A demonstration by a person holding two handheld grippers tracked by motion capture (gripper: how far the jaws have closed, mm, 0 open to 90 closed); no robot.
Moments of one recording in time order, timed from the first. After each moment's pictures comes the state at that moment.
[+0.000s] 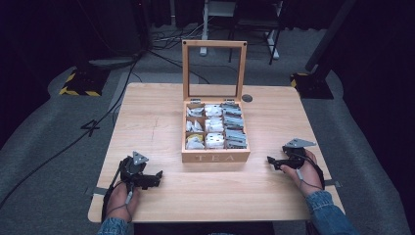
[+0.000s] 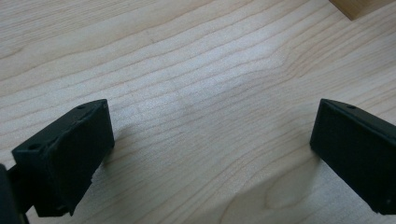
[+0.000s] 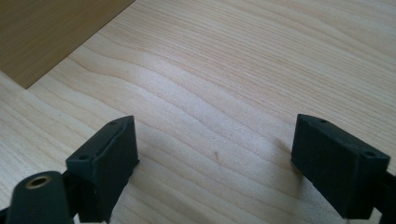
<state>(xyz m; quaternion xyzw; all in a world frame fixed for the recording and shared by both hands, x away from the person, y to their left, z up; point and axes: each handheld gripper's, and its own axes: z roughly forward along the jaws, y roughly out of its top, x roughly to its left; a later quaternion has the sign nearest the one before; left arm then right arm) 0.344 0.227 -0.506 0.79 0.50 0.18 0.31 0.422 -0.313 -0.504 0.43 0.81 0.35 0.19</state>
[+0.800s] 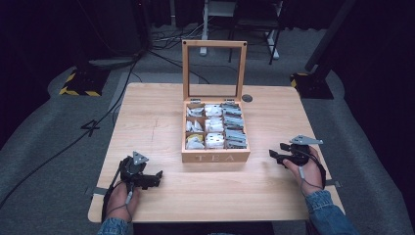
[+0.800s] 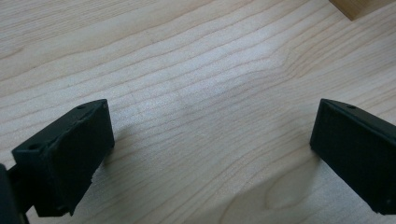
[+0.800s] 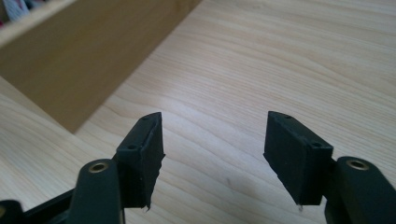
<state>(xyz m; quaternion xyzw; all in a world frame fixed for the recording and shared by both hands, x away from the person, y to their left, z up) 0.344 0.227 -0.506 0.79 0.50 0.18 0.31 0.416 -0.310 -0.479 0.45 0.78 0.40 0.19</state>
